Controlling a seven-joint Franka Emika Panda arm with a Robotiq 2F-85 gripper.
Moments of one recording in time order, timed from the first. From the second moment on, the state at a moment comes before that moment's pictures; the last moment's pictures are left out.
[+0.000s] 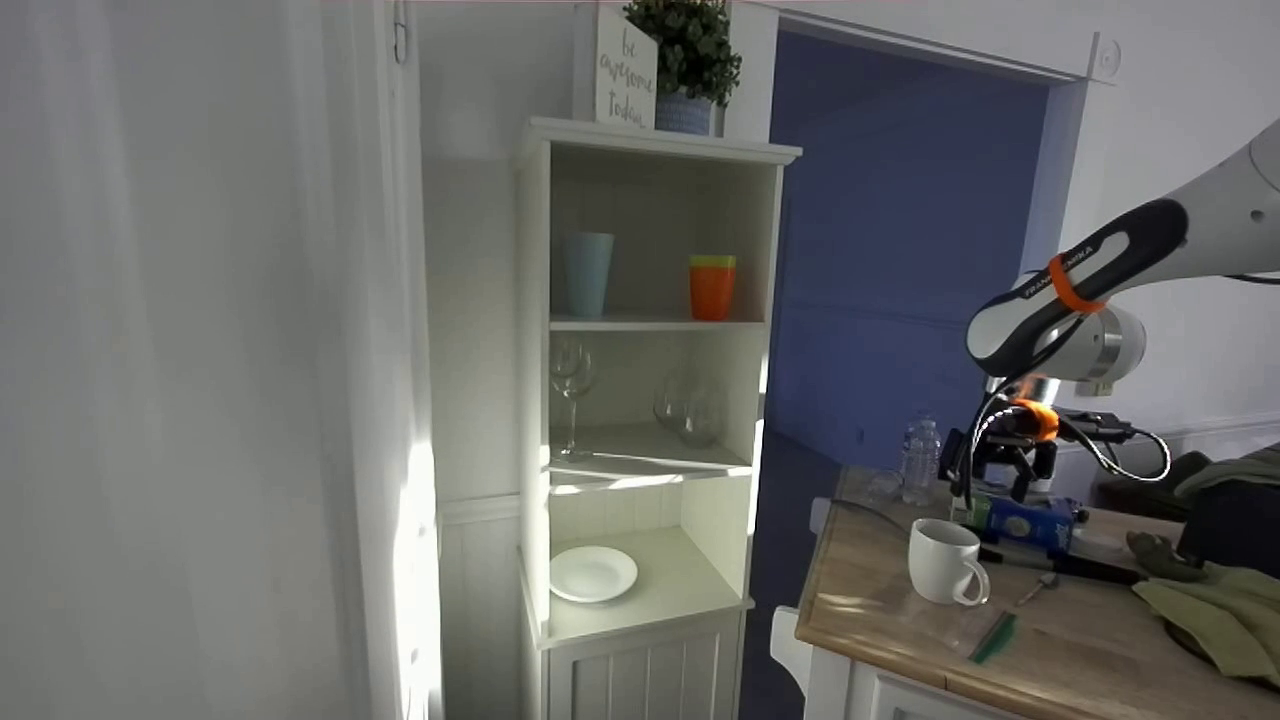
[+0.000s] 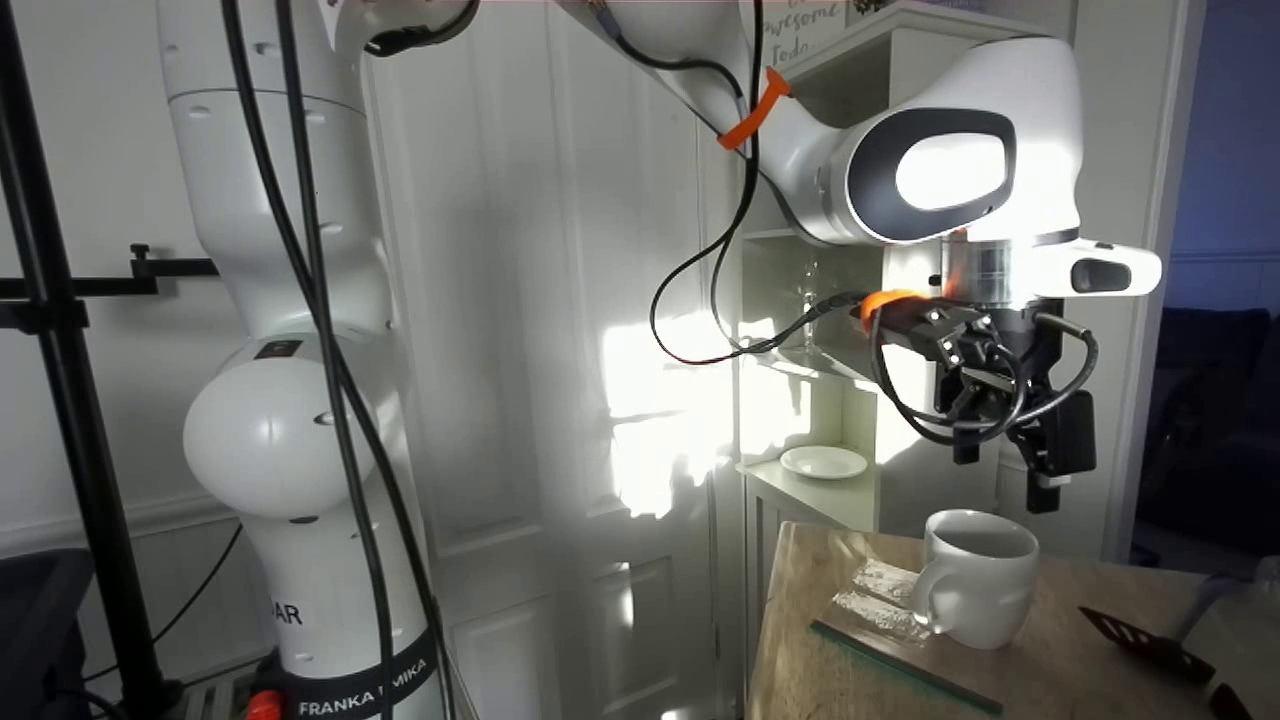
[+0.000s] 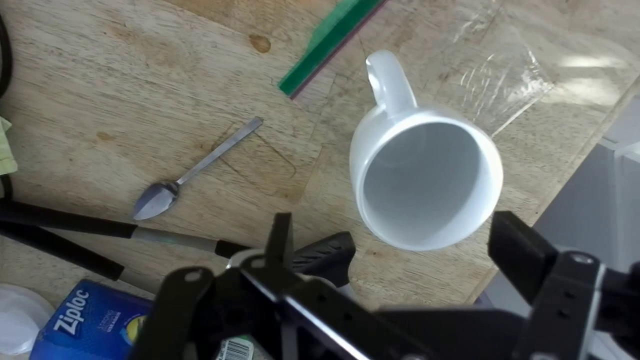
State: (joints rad) arm -0.23 -0.02 -0.27 -2.26 0.04 2.37 0.02
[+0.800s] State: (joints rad) arm -0.25 0.08 -0.28 -2.21 0.03 2.35 0.00
